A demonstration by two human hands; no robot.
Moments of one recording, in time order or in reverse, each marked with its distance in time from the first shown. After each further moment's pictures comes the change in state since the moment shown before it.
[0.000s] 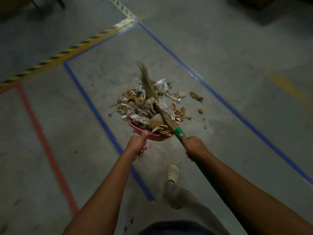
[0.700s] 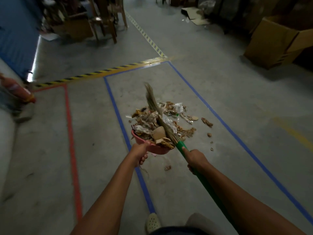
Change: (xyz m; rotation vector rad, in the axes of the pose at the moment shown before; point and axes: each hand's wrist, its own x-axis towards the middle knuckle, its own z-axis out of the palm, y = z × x) left_hand -0.184 -0.142 -0.054 -0.185 0.102 0.003; right_hand -0.191 0.074 0.074 -0.099 -0.003 -0.171
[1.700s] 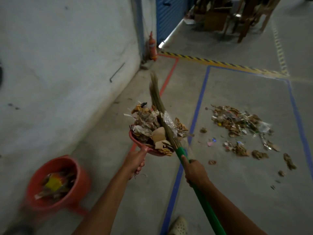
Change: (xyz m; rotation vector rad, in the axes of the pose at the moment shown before) left_hand -0.331 -0.345 0.017 -0.493 0.609 -0.026; right_hand -0.221 0.168 0.130 -0.494 -0.368 -0.534
